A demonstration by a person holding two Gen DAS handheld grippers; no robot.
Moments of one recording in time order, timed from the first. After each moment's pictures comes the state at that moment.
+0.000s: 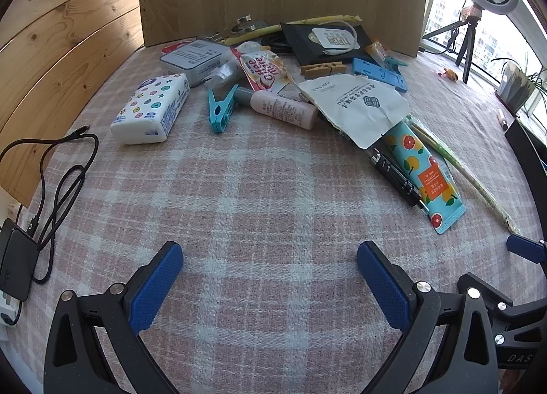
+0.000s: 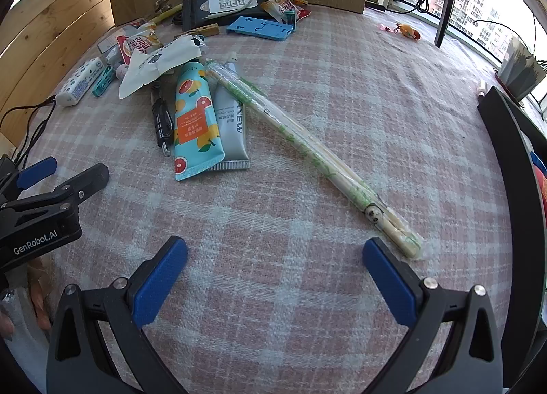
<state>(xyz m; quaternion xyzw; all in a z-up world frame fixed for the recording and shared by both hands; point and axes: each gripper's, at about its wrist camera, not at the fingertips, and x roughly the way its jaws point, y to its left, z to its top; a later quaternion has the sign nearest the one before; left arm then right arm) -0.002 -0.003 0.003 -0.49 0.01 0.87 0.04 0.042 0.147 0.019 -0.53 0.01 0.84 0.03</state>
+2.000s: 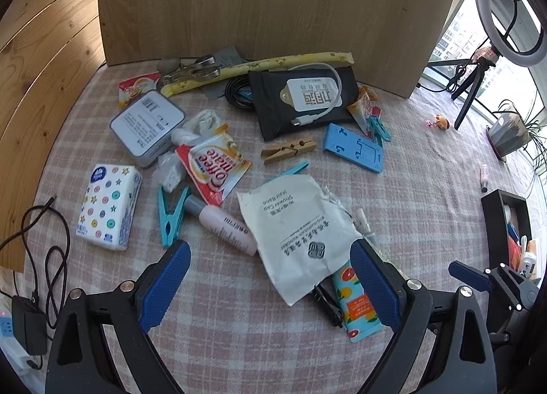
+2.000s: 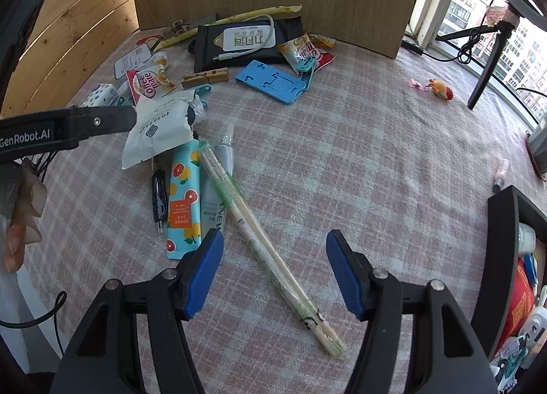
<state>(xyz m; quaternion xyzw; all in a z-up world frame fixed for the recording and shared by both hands) -0.113 0.033 0.065 -0.55 -0.04 0.83 0.06 -0.073 0.215 0.049 -0.56 -0.04 0.83 -0.08</state>
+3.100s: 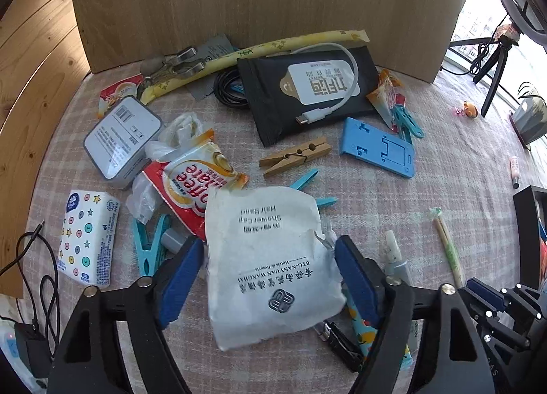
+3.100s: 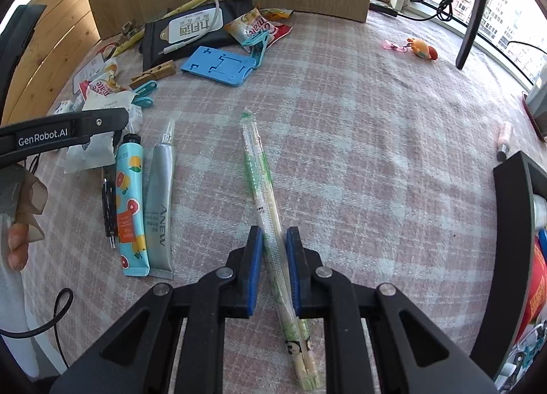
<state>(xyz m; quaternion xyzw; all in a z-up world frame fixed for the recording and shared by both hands) -0.136 0.046 0.031 -0.55 0.00 0.83 0.04 -0.080 0.247 0.023 -0.57 0.03 0.82 -0.02</state>
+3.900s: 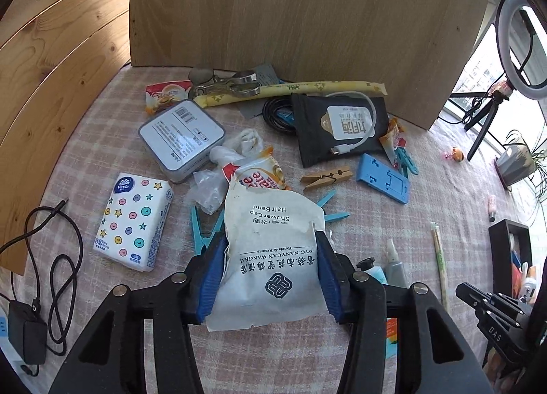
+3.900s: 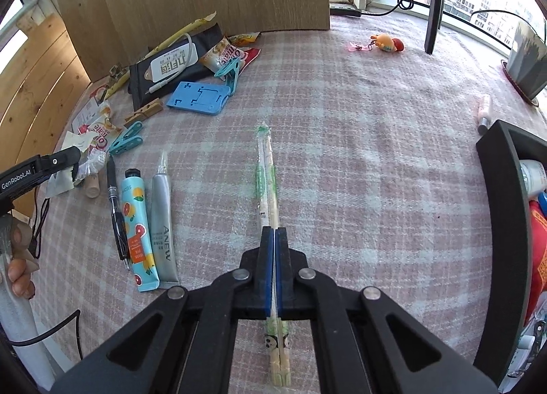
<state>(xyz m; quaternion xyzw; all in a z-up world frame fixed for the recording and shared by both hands) -0.112 -0.007 0.063 -0.51 -0.08 0.85 0.04 -0.063 0.271 0.042 -0.54 0.09 0.84 0.01</state>
